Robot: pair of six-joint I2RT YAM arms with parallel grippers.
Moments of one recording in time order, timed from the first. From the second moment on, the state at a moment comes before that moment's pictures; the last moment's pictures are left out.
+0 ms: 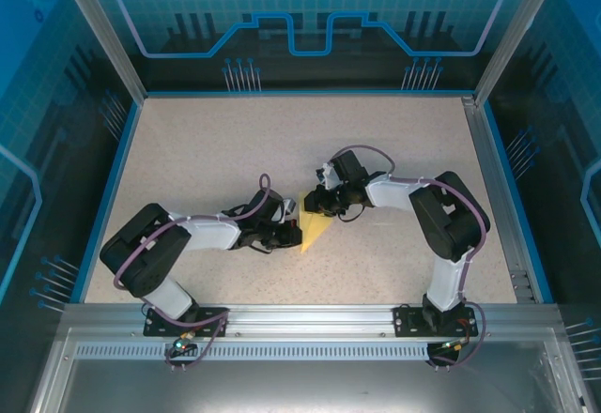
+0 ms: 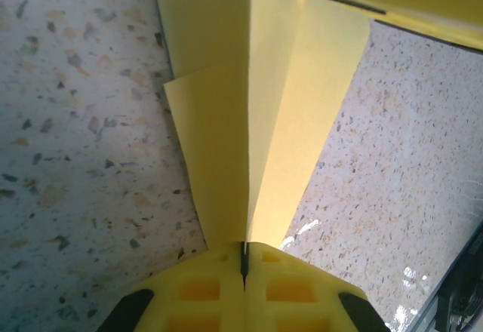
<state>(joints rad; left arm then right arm) -0.64 1.60 0.60 0.06 0.43 -0.77 0.55 1.87 1.02 -0.15 -0.62 0.65</state>
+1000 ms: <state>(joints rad) -0.57 1.69 0.64 0.07 0.61 -0.79 0.60 1.82 1.02 -0.13 -0.64 0.64</state>
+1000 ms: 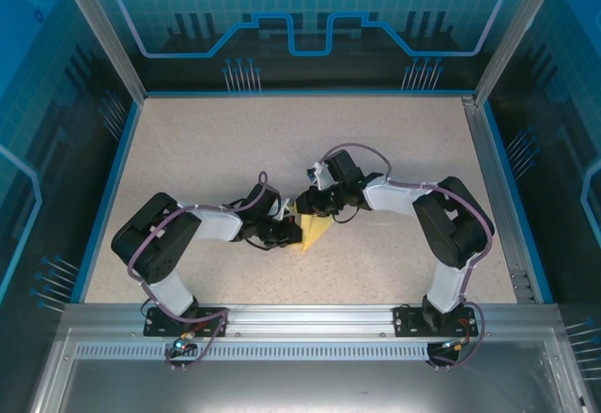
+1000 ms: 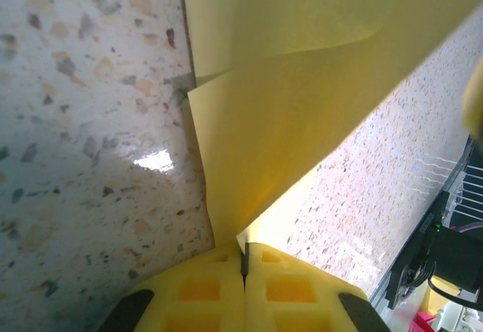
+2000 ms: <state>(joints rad) -0.57 1.71 0.65 0.08 0.63 -0.79 0.54 1.95 1.05 -0.14 -0.63 0.63</state>
